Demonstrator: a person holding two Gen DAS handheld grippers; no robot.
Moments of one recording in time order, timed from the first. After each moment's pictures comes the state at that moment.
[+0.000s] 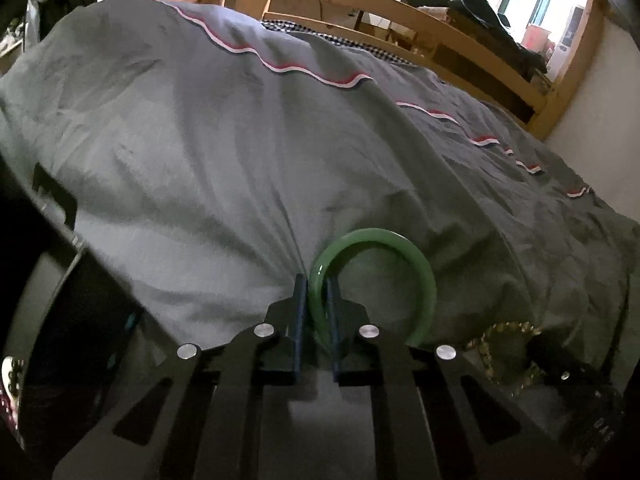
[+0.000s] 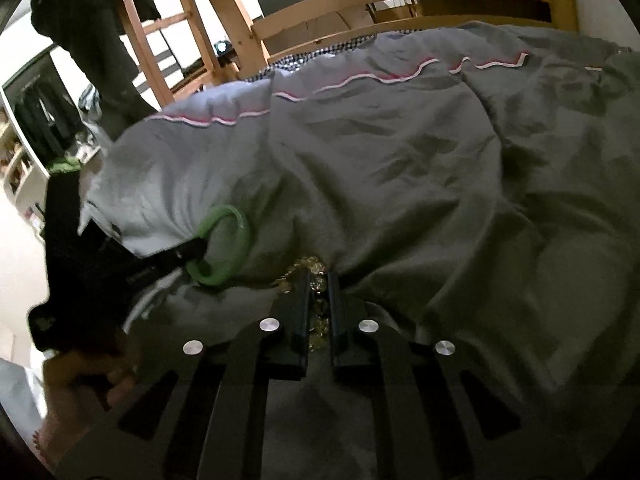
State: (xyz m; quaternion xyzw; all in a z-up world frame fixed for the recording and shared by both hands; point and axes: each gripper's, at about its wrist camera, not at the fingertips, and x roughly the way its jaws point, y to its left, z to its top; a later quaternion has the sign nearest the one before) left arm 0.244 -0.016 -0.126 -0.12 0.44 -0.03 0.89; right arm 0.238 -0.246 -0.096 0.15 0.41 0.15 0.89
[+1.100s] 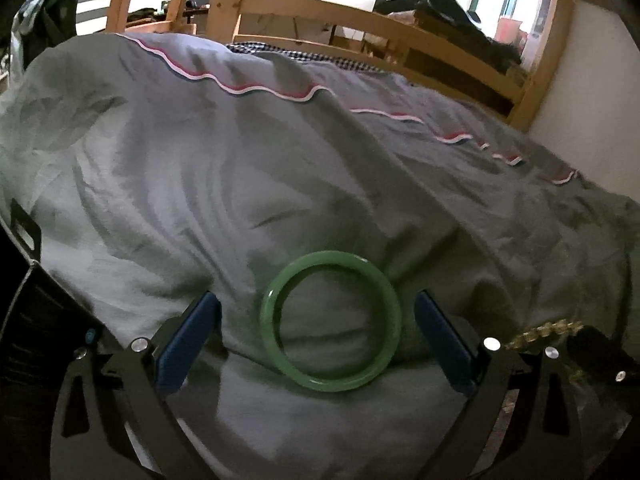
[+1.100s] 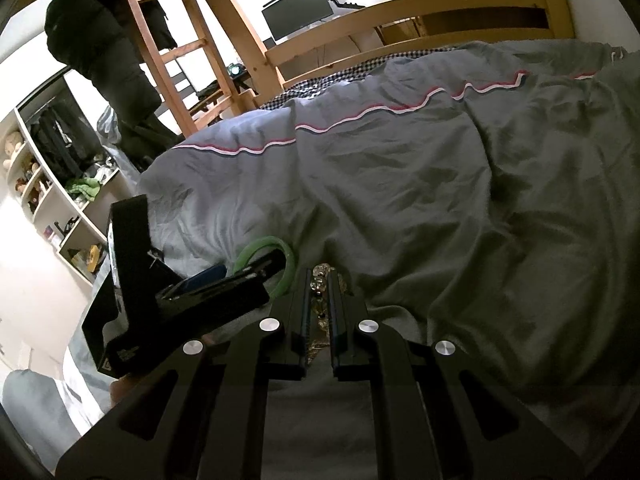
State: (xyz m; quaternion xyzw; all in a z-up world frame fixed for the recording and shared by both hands) left arm 0.248 -0.044 -0.126 -0.09 0.40 -0.06 0.91; right arm 0.221 -0.250 -0.066 0.17 0.39 0.17 0.89
